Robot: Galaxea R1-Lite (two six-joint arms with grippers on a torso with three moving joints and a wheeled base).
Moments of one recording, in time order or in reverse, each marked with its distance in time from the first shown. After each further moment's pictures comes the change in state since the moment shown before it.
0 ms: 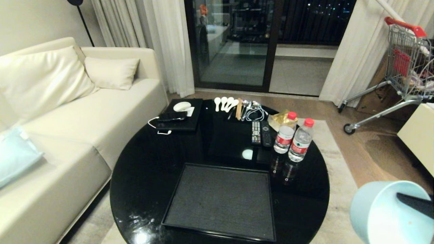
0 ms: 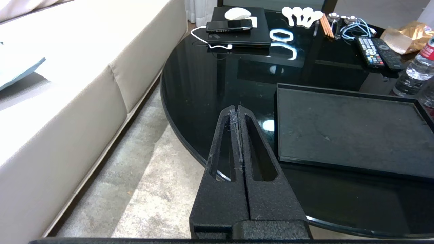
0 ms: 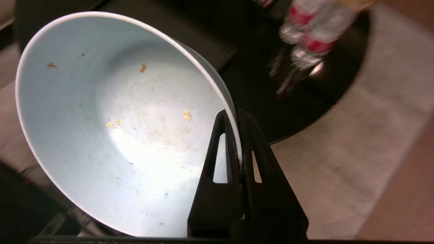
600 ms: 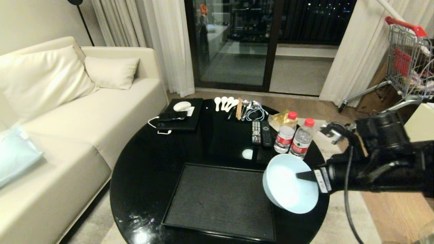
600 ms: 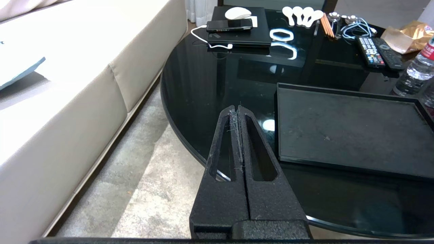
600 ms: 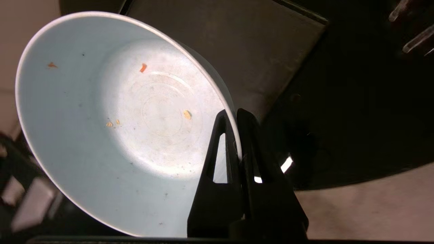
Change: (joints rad) left arm 0.000 0.000 0.000 0.000 0.000 0.000; right arm 0.316 0.718 -0.278 -0.177 -0.088 0.427
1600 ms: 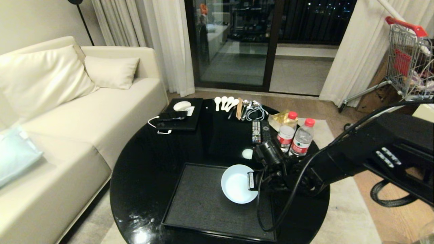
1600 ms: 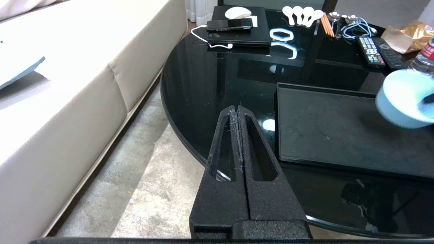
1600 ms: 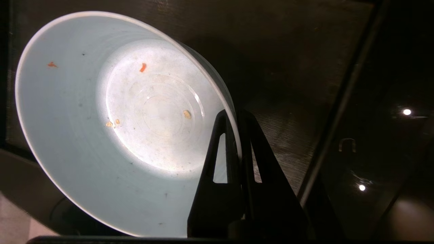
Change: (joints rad) left arm 0.000 0.000 0.000 0.000 0.000 0.000; right arm 0.217 0.610 -0.351 -0.092 -0.380 0.336
